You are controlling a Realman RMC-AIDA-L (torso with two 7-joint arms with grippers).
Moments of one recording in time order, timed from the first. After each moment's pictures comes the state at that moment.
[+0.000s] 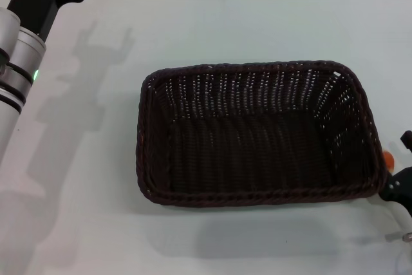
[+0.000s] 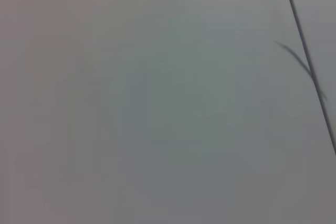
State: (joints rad) left arm -0.33 -2.07 -1.30 -0.70 2.77 0.87 0.16; right arm 0.17 2.09 -0.24 0.26 -1.50 -1.46 0.10
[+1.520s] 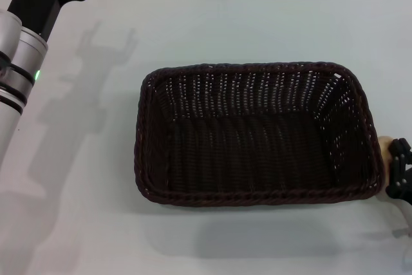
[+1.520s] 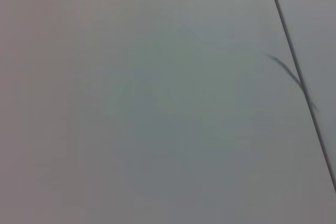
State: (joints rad) left arm -0.33 -2.06 -1.29 -0.70 2.78 0.90 0.16; right arm 0.17 2.08 -0.20 0.26 -1.49 -1.41 0.10
